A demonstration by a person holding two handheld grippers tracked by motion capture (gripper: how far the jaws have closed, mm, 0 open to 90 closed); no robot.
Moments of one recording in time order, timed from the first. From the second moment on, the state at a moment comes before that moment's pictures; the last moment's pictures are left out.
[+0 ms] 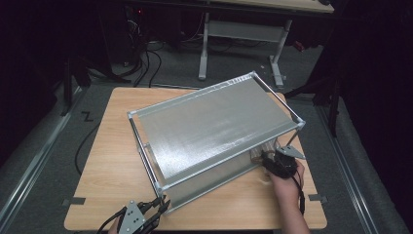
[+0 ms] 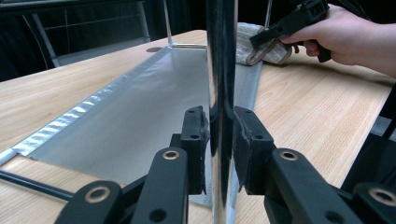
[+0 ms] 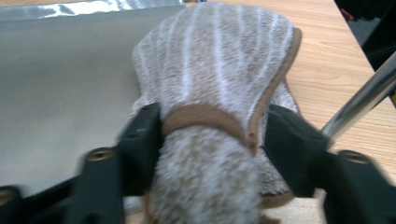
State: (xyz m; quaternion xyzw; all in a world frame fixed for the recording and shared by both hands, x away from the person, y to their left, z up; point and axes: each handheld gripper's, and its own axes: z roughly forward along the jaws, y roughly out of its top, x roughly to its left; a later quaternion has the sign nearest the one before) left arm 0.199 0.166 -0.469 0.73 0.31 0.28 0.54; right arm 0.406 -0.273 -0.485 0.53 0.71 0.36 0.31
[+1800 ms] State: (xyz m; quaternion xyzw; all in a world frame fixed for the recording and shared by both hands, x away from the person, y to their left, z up) left arm 0.198 0.155 -0.467 0.73 0.30 0.28 0.55; right arm 0.399 -0.213 -0.495 0.48 0.77 0.35 0.25
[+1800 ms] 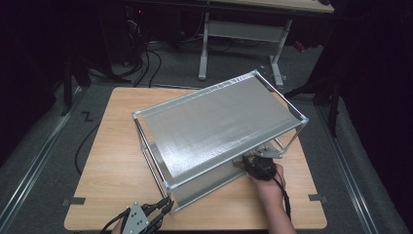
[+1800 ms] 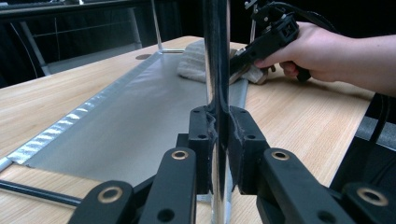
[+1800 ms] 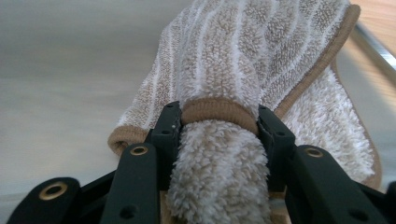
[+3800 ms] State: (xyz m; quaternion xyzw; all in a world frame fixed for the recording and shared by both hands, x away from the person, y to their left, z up) left arm 0.198 0.153 -0.468 0.73 0.29 0.28 0.55; right arm 0.303 -0.079 -0.497 0.28 0.86 0.40 0.15
